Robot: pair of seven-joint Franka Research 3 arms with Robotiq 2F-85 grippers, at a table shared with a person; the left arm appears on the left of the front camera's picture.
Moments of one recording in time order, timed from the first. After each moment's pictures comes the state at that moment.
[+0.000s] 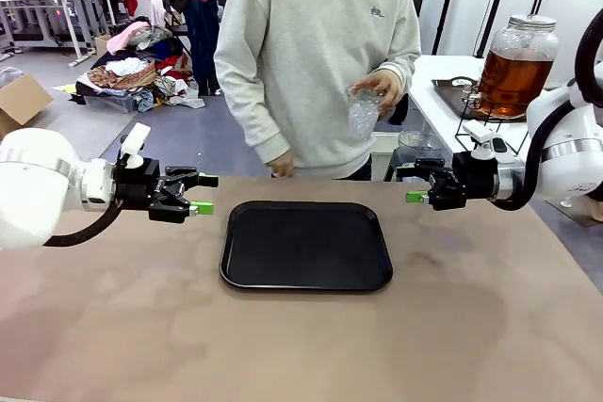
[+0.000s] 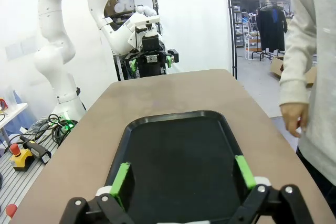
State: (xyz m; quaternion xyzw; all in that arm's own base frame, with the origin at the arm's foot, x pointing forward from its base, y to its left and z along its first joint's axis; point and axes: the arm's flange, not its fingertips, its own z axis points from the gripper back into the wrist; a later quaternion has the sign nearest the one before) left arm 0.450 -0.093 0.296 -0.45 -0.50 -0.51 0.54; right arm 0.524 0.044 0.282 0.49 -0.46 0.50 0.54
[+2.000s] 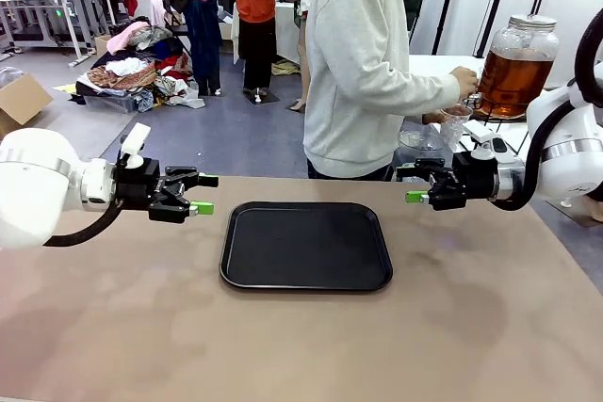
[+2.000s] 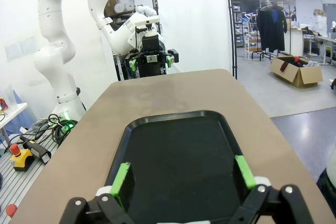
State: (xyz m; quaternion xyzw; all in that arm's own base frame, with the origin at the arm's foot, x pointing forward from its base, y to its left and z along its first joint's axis) left arm 0.450 -0.093 0.296 -0.45 -0.50 -0.51 0.54; right arm 0.524 0.044 0.282 0.49 -0.46 0.50 0.54
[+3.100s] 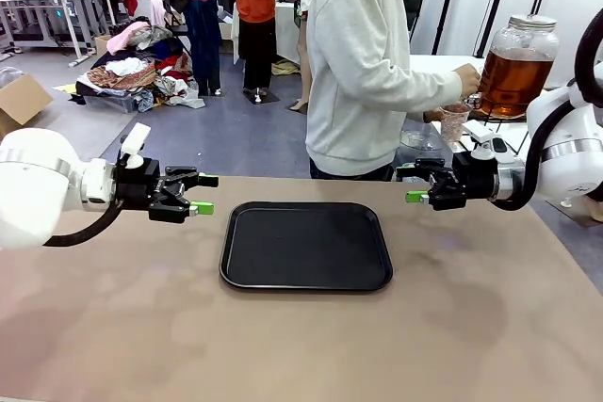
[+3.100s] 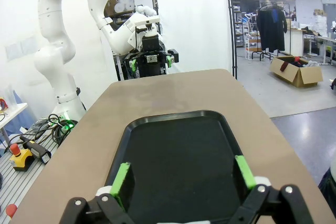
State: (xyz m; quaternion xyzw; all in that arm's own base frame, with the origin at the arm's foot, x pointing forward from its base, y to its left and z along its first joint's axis) left arm 0.450 -0.093 0.296 -0.45 -0.50 -0.51 0.54; right arm 0.524 0.044 0.282 0.49 -0.46 0.50 0.54
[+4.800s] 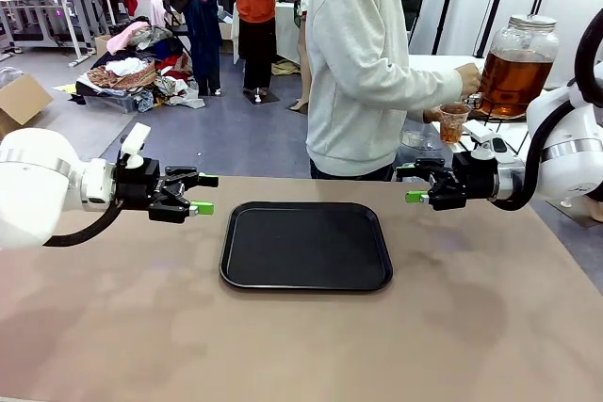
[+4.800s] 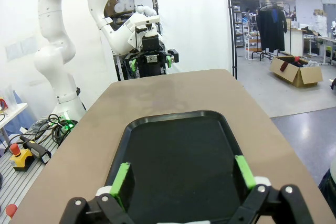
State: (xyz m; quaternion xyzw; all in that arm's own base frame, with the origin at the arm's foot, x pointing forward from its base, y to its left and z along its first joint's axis) left arm 0.450 -0.093 0.296 -0.45 -0.50 -0.51 0.54; right arm 0.524 0.044 0.282 0.49 -0.46 0.50 0.54
